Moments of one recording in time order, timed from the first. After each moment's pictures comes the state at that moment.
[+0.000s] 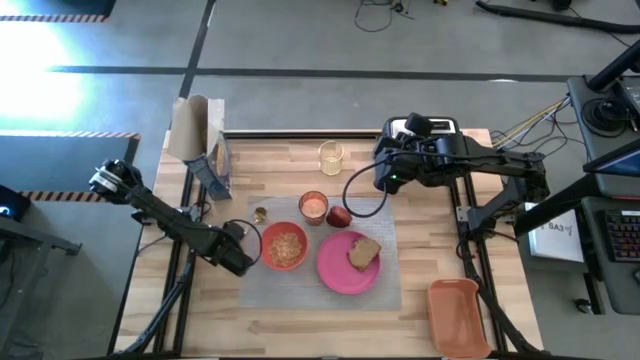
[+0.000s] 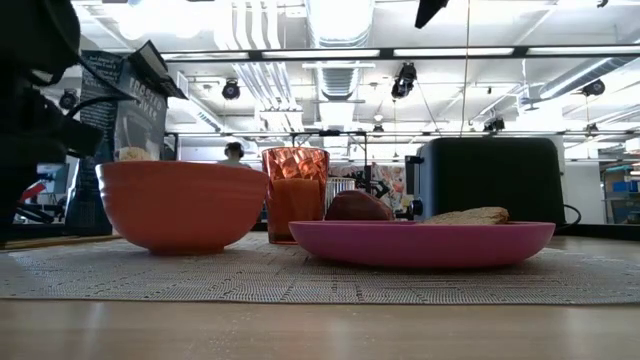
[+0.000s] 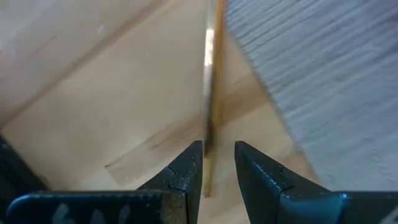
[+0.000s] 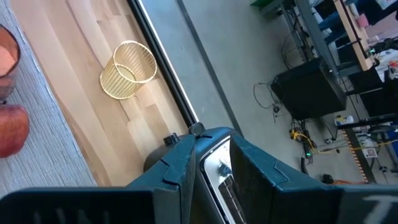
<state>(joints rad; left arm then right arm) -0.52 1.36 0.60 -0.87 -0.10 -1.52 0.01 1.55 1.87 -1.44 0.78 0.16</state>
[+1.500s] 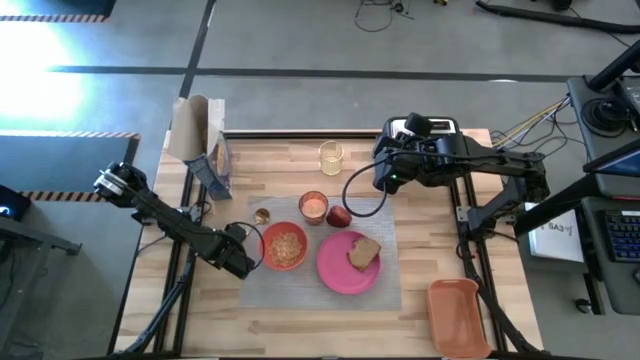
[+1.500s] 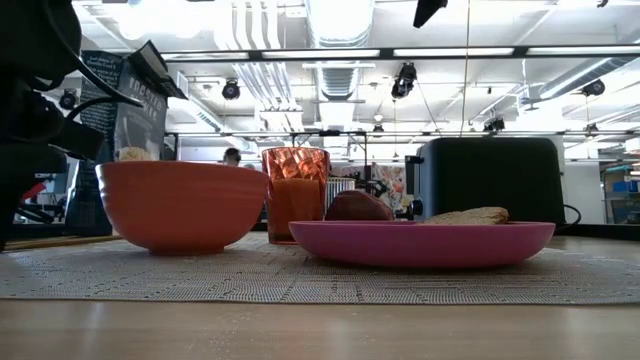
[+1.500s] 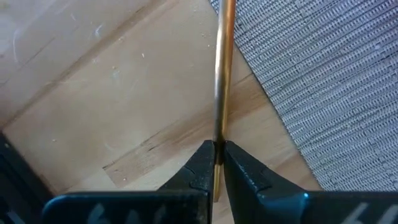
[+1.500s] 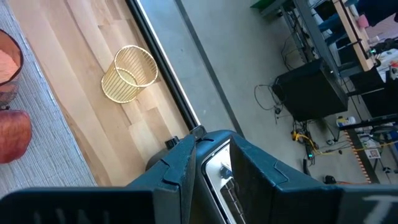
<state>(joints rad) -0.53 1.44 0.63 -0.85 -0.12 -1.52 0.01 1.55 1.87 -1.42 0.78 0.16</state>
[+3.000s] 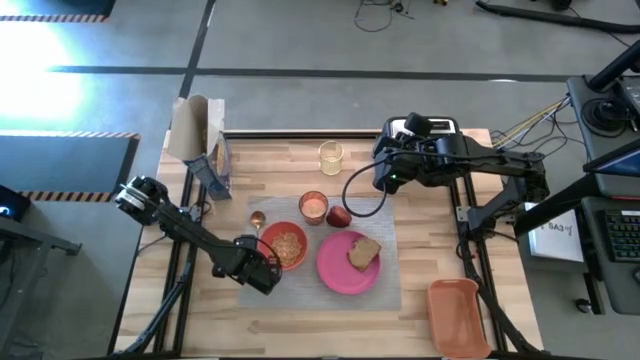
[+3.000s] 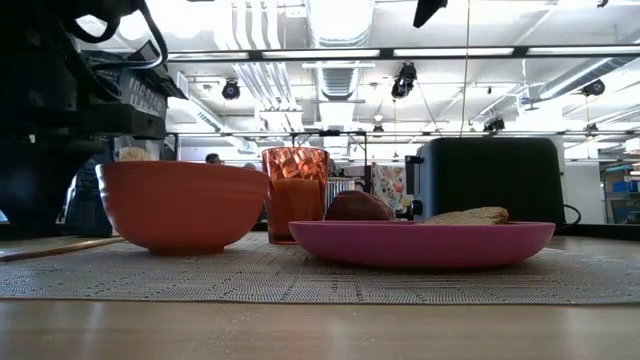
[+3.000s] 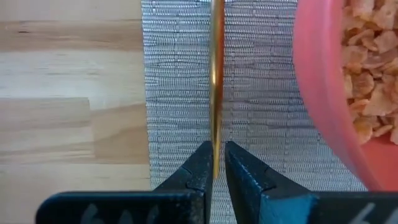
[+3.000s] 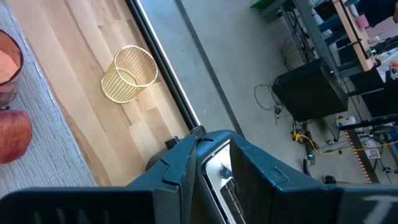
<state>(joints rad) -0.53 1.67 0.97 -0.90 -0.11 -2.11 0.01 1.55 1.87 -1.42 0.78 0.16</state>
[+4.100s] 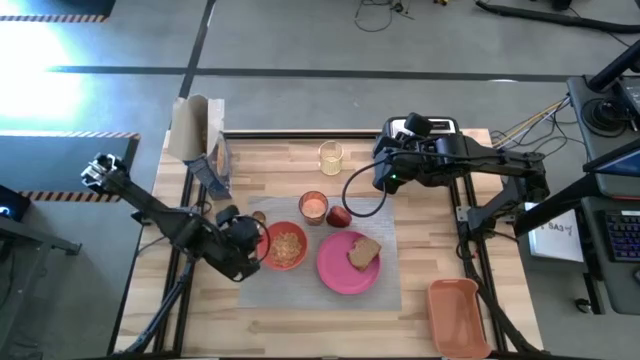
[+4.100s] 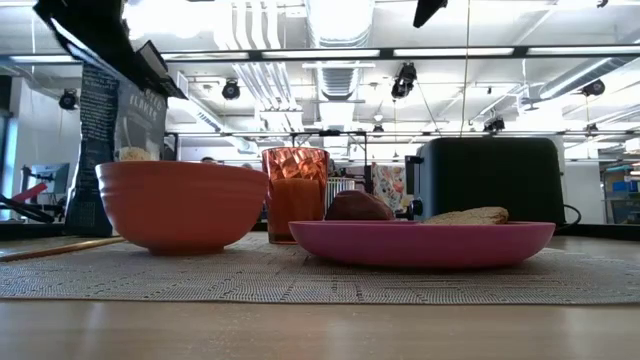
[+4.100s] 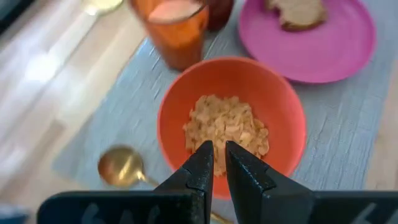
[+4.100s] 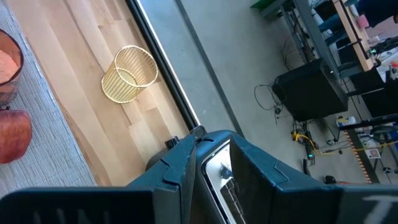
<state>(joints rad) -0.56 1.22 0.96 -0.90 -0.58 -0.91 0.01 1.55 1.87 -1.42 0.78 0.16</state>
